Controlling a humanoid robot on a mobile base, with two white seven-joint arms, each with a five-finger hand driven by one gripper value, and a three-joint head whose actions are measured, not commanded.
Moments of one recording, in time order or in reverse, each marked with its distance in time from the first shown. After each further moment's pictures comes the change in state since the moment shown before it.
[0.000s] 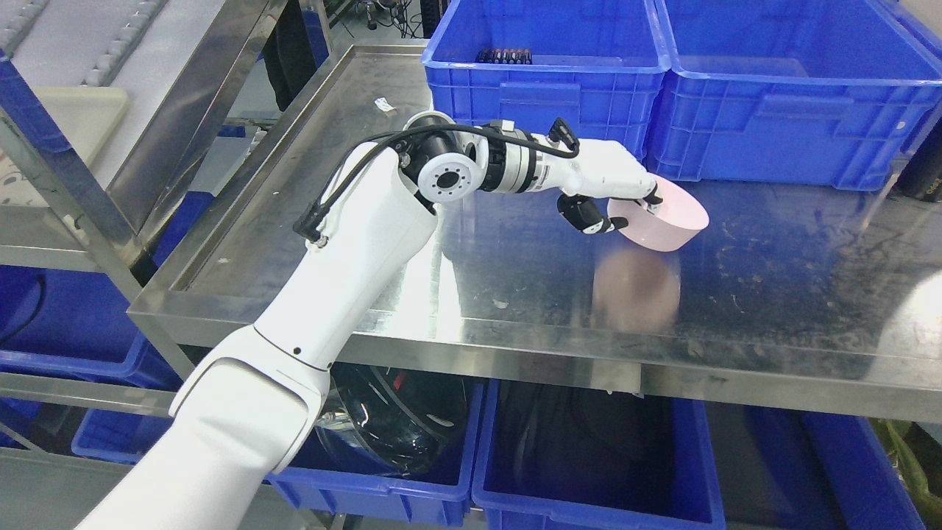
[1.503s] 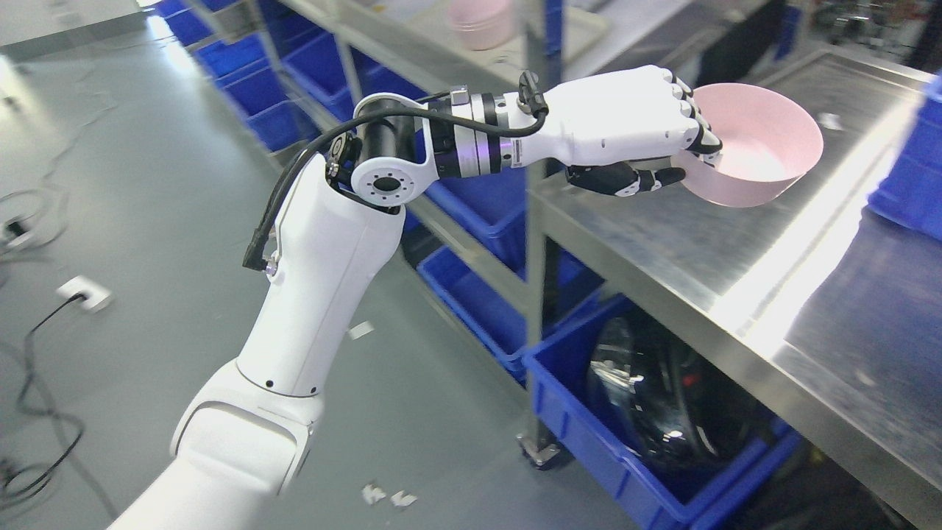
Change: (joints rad) left arm 0.115 0.000 0.186 -0.334 0.102 -0.172 0.056; right arm 0.000 0.000 0.000 0.000 0.000 0.000 0.000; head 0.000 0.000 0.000
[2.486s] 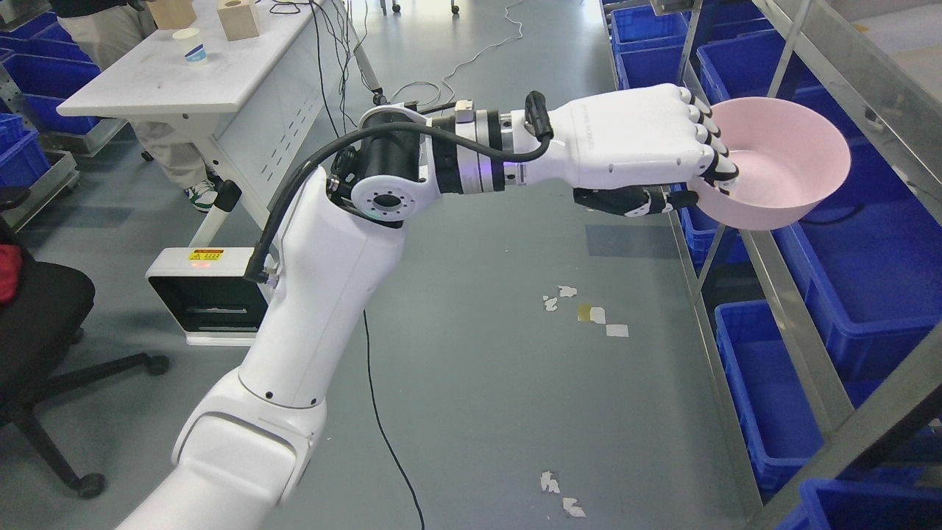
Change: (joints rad) left arm 0.021 0.000 -0.012 -0.051 0.022 -0.031 -0.001; right arm 0.000 0.000 0.000 0.000 0.000 0.000 0.000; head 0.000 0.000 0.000
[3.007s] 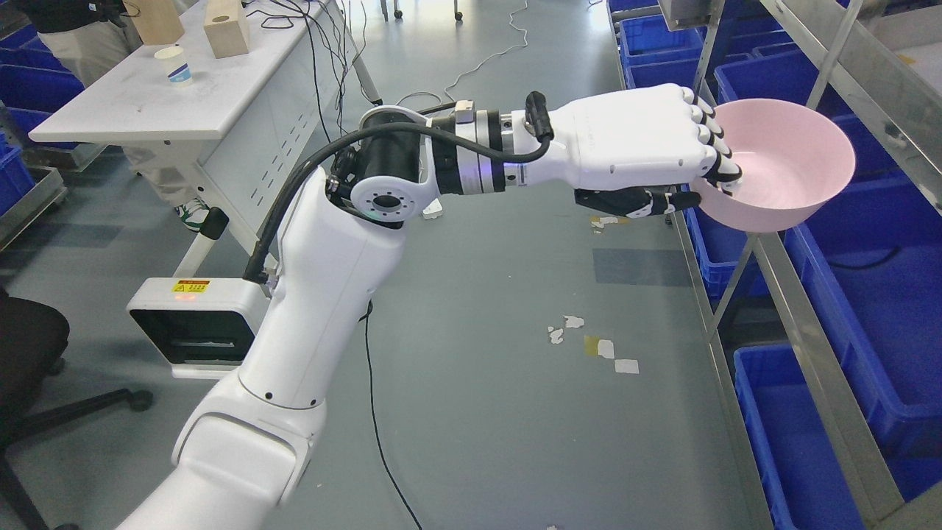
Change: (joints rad) left arm 0.001 0.000 -0.001 -0.006 0.005 0.000 0.000; right arm 0.000 0.000 0.000 0.000 0.000 0.000 0.000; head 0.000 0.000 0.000
